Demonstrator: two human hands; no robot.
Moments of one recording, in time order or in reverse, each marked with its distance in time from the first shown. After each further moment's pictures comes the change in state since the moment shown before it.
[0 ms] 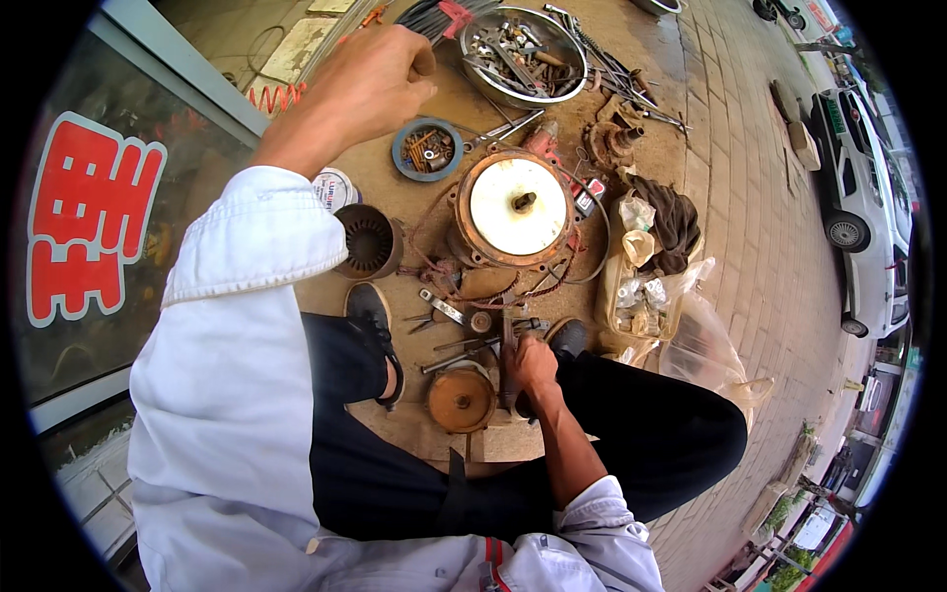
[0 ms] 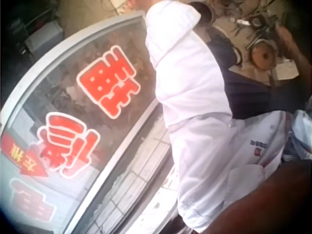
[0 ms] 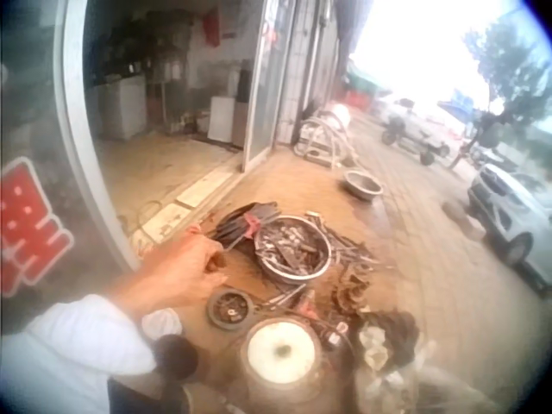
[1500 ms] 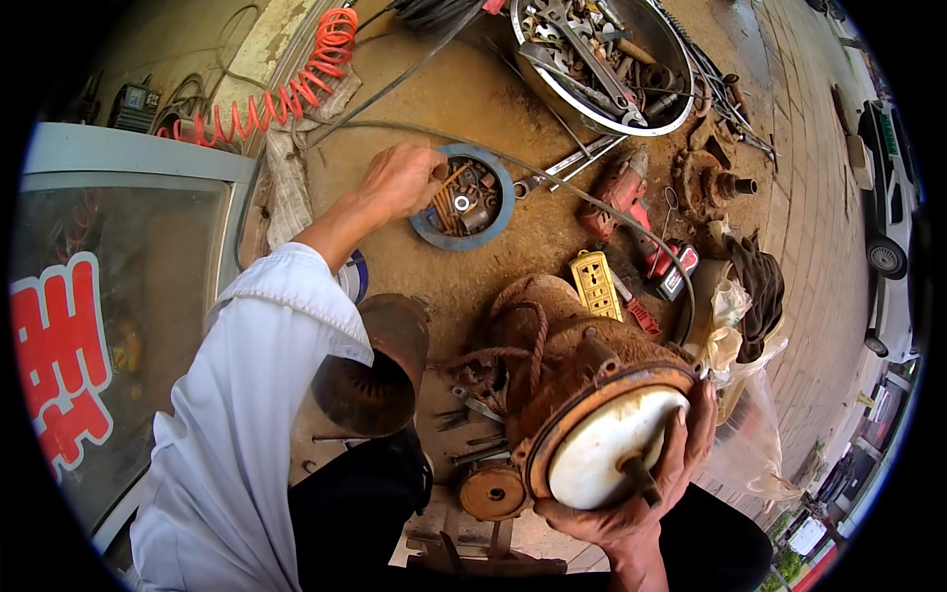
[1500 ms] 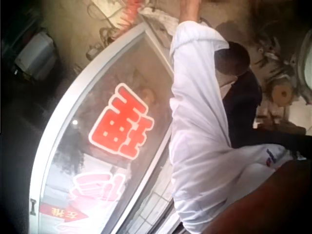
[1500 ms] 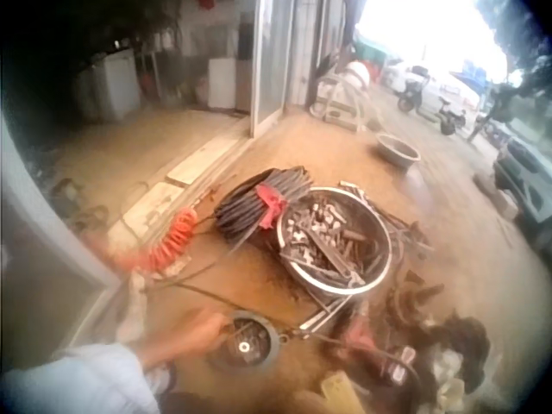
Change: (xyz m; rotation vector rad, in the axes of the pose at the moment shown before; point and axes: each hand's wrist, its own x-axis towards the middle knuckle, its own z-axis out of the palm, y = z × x) left_hand 0.080 -0.234 0.279 -0.016 -0.417 -0.034; right_hand 0.072 -0.146 -0.164 -0.081 0.490 -0.448
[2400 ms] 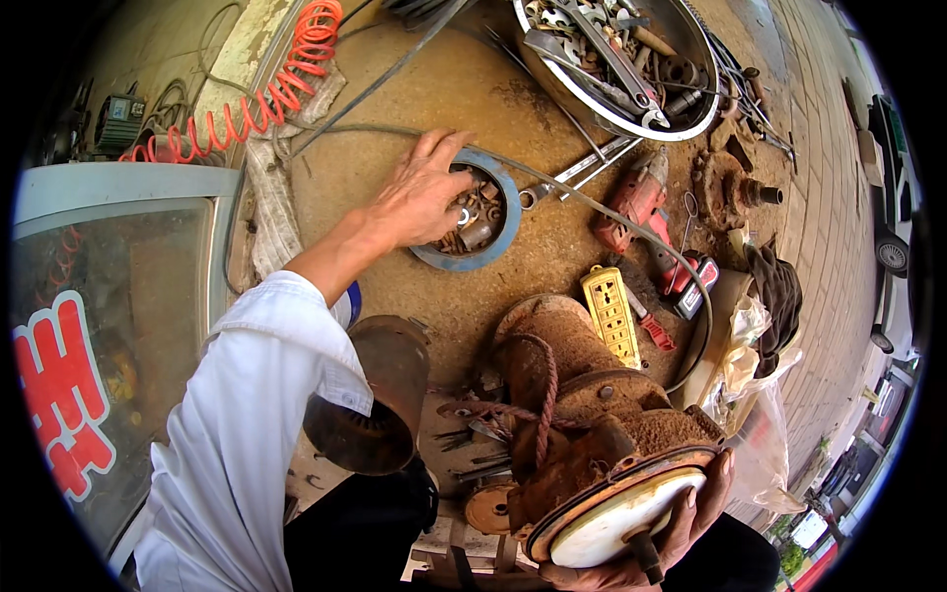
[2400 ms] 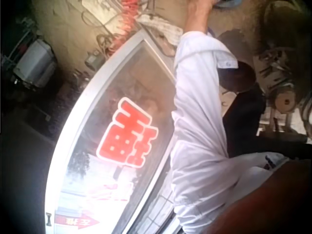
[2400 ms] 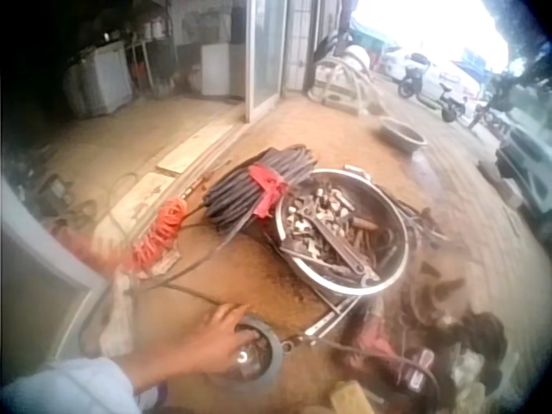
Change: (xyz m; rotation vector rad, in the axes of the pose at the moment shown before) left_hand 0.017 -0.001 0.037 0.074 0.051 0.284; right_hand -0.030 0.024 0.002 0.200 0.114 0.469
